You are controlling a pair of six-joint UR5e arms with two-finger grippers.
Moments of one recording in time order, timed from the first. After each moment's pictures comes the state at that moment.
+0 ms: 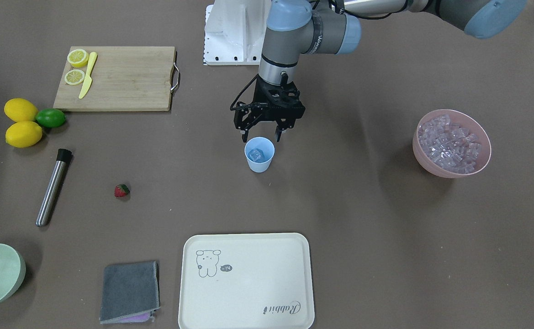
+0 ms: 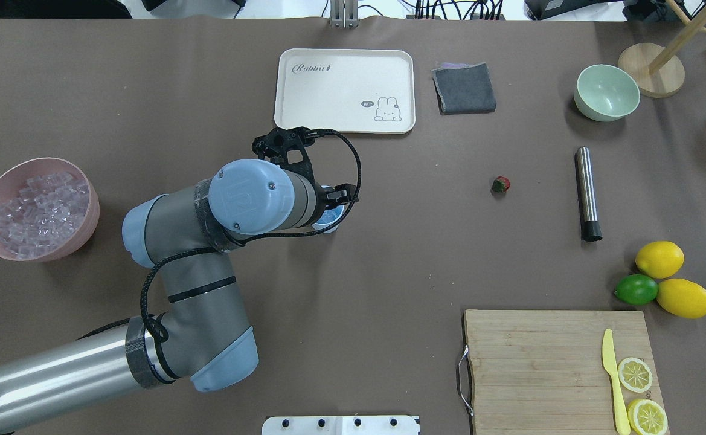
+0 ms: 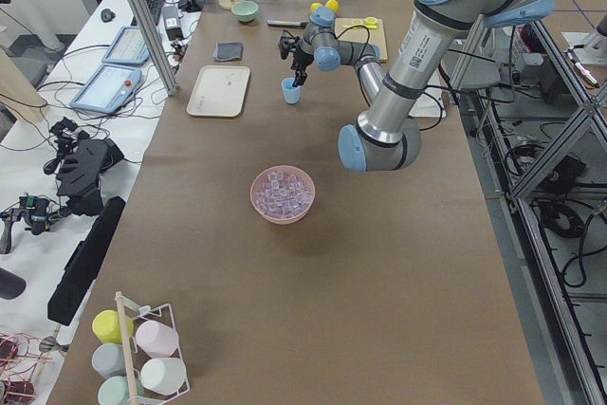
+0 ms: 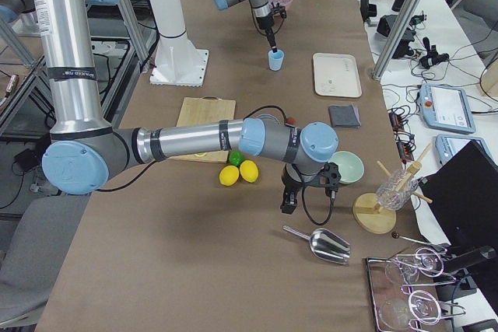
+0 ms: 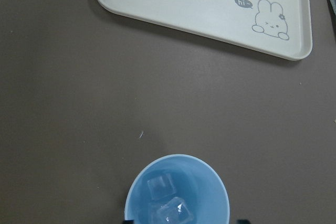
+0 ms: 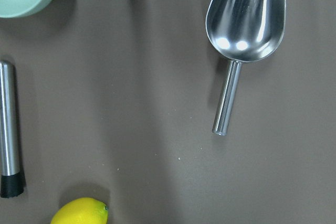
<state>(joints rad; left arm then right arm) -0.46 -2.27 -1.69 -1.78 -1.58 -1.45 1.57 -1.45 1.64 -1.91 2.41 -0.02</state>
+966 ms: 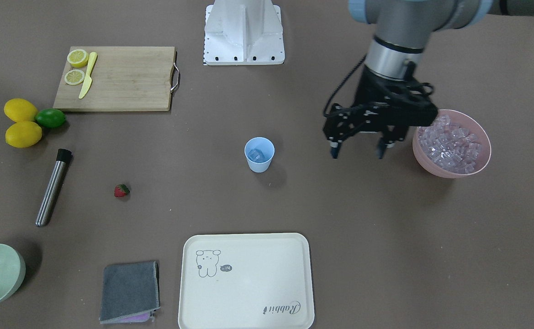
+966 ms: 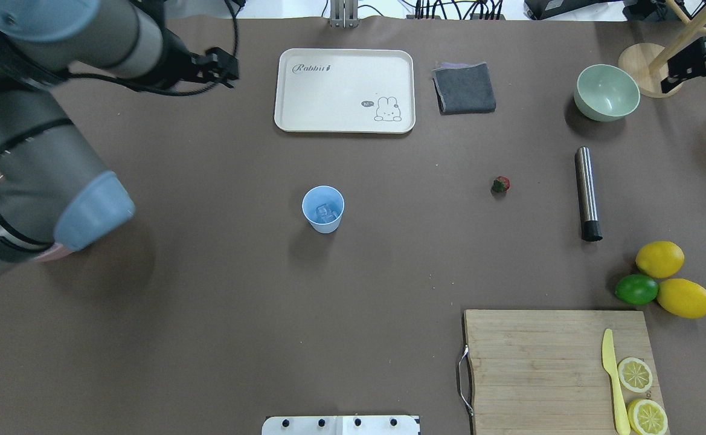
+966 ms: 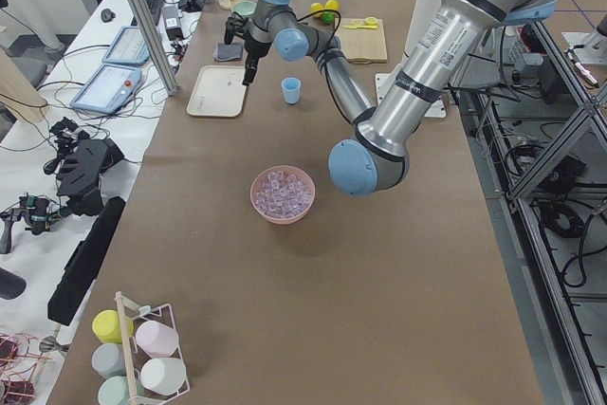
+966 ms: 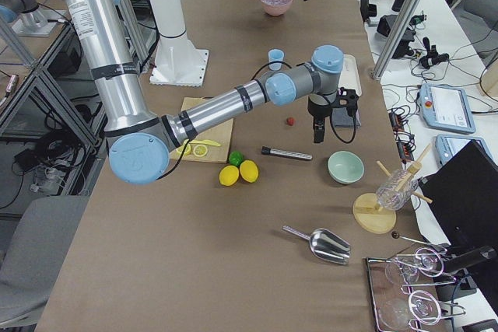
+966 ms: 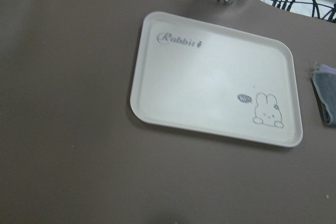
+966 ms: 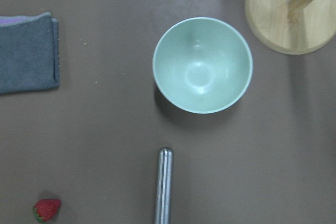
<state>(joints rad) -0.96 -2.12 -1.89 -1.62 -1.94 -0.97 1.25 -1.29 1.74 -1.55 2.28 0.58</state>
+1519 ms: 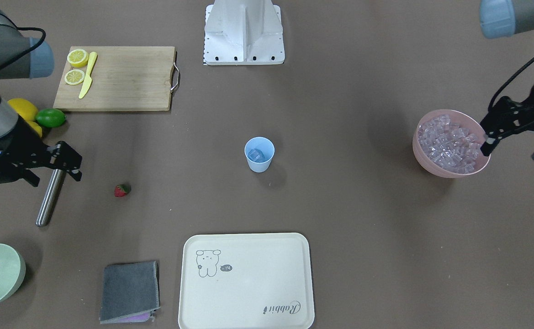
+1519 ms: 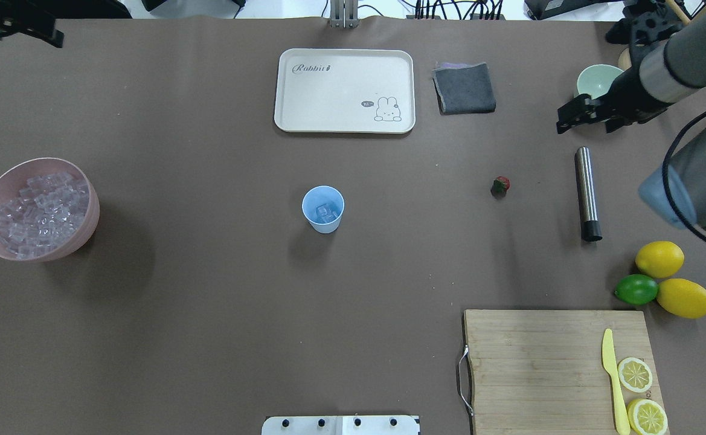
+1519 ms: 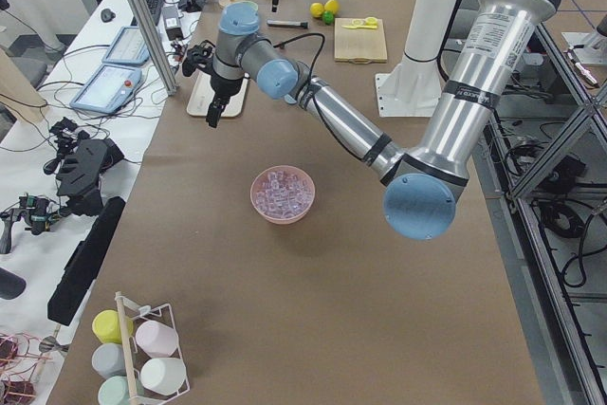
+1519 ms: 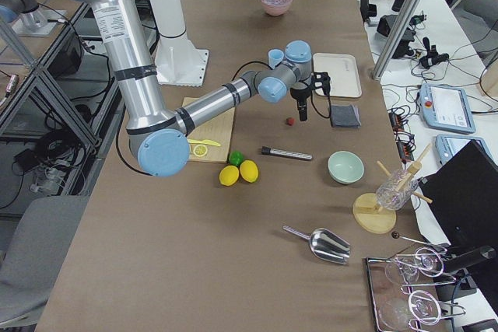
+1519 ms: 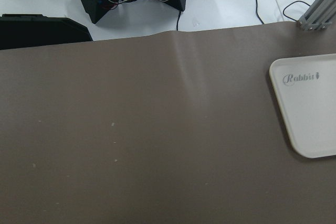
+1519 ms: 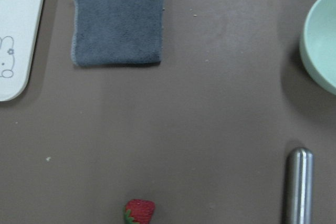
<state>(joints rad) -1.29 -1.91 -1.88 -1.68 -2.19 -0.52 0.96 -1.29 1.75 -1.25 2.10 0.87</state>
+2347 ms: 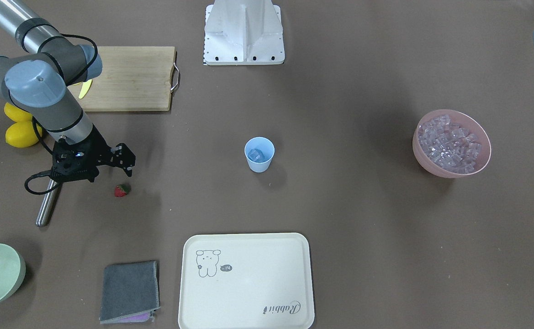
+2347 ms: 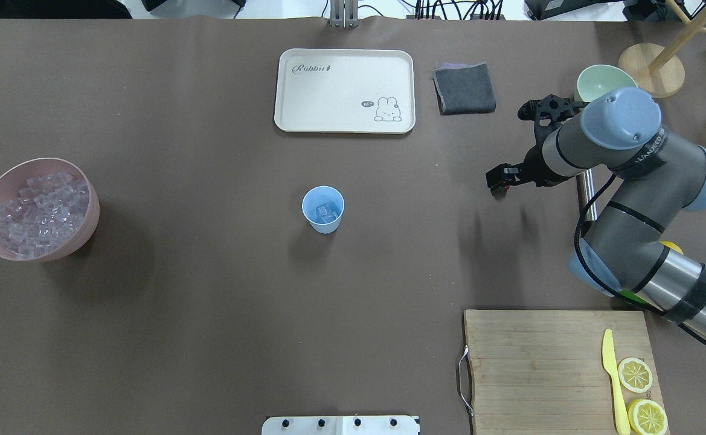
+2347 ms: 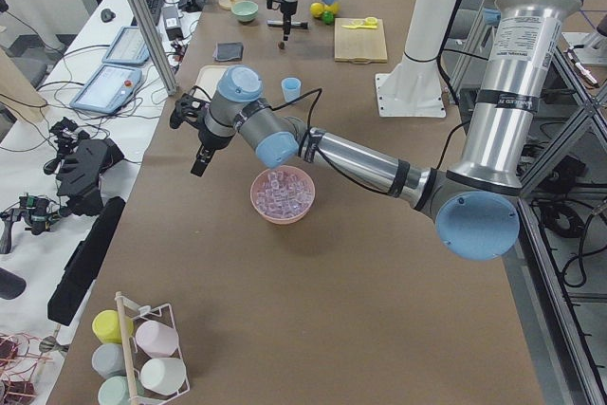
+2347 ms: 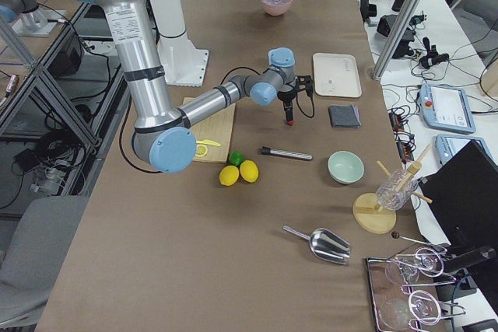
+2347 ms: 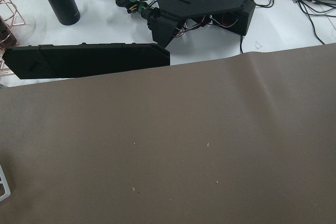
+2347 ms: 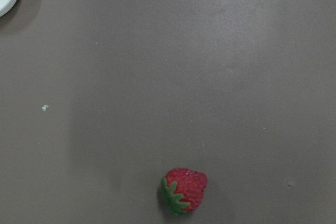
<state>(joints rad) -1.39 -1.76 -1.72 -2.09 -2.19 -0.54 0.77 -1.26 1.63 -1.18 1.97 0.93</state>
